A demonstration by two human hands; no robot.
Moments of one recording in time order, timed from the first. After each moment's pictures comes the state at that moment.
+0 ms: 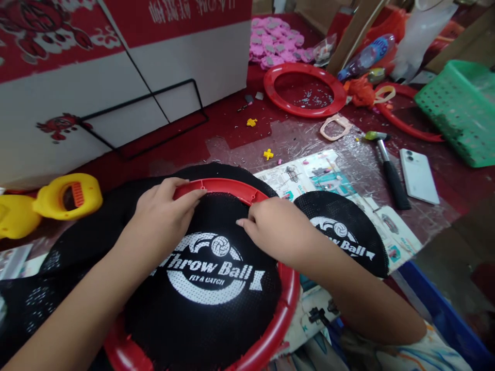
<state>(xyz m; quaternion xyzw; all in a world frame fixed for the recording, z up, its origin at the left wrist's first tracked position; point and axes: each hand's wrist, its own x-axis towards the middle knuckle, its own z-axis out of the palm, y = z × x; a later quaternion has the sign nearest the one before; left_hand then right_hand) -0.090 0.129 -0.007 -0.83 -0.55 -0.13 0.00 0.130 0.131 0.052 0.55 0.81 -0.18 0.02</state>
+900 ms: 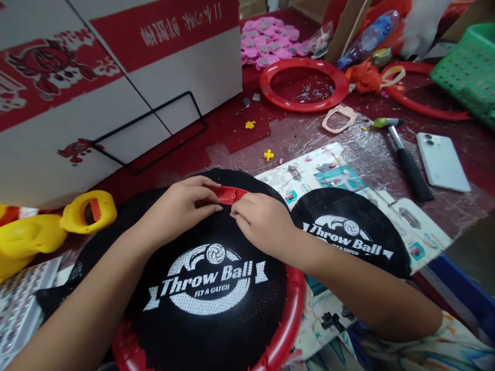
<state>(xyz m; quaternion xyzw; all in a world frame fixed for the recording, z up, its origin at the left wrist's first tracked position) -0.074 0.172 0.017 -0.84 -0.46 -0.17 -0.25 0.131 0.137 0.005 0.45 0.86 -0.16 -0.20</state>
